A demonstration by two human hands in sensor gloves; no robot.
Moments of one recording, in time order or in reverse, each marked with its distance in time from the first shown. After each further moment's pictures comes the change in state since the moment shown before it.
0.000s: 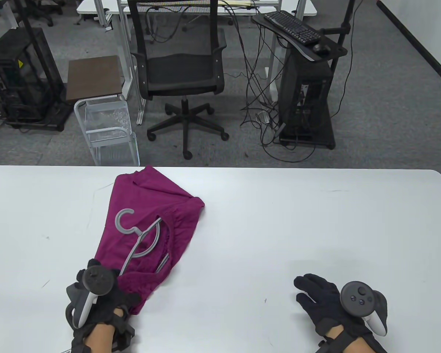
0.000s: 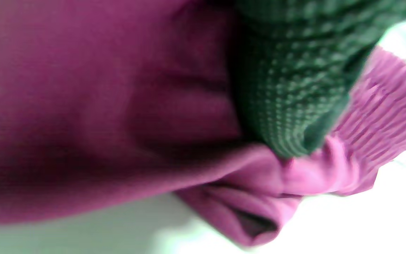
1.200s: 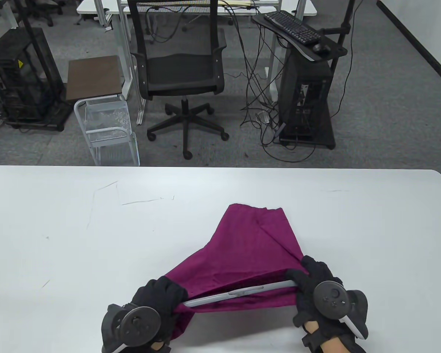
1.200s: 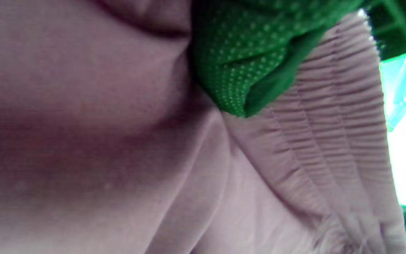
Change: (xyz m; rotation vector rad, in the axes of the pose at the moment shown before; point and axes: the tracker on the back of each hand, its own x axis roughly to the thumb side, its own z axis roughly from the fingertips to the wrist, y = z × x) left_hand 0.118 0.033 0.112 0.250 -0.770 0.072; right_hand 0.060 -0.002 -0.007 -0.228 0.084 0.377
